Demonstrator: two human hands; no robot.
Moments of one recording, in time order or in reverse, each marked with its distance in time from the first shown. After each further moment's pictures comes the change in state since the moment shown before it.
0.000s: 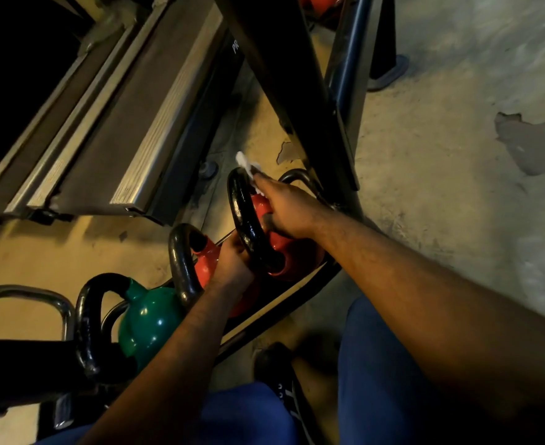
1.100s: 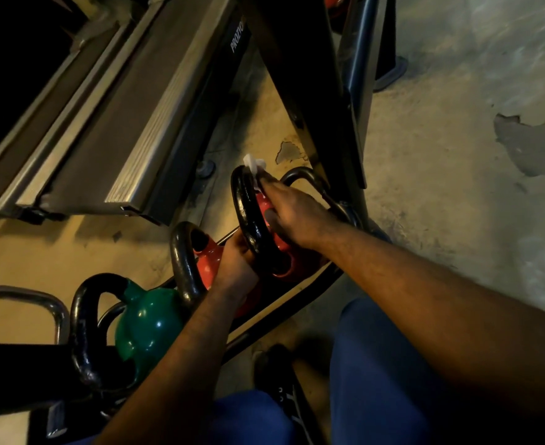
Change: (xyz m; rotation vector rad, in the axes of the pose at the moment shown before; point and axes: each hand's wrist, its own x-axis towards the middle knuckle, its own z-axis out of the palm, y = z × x) left_hand 0.001 -0.005 -0.003 -0.055 -0.020 0.040; right_hand 0.000 0.010 0.021 -0.061 0.116 -0.103
